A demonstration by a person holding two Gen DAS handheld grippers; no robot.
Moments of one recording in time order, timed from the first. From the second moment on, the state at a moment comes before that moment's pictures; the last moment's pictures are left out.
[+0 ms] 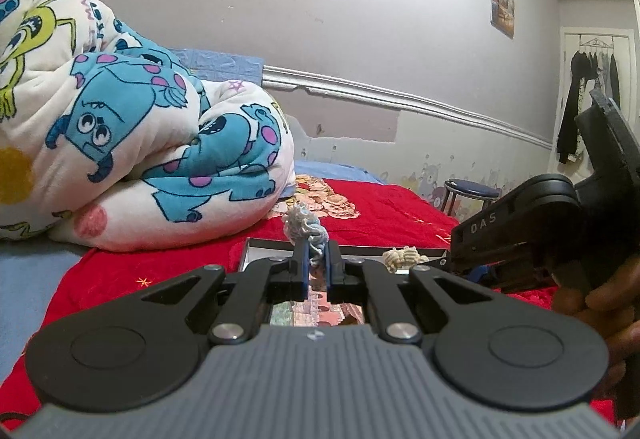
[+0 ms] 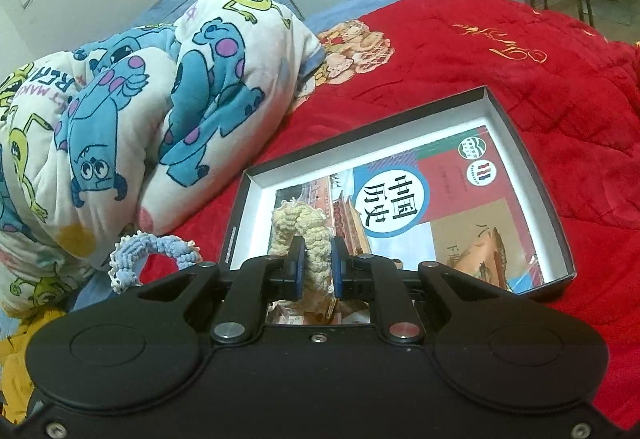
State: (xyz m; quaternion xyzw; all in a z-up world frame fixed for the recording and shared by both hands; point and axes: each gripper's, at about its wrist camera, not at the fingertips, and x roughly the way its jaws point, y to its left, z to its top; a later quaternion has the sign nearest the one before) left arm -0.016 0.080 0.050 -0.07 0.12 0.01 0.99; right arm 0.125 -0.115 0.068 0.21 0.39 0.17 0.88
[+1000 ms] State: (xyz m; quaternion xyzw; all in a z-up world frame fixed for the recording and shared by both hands) left arm -0.002 0.099 0.048 -0.09 0.12 0.01 0.99; right arm 0.144 -0.094 0.055 0.19 0.40 0.13 0.89
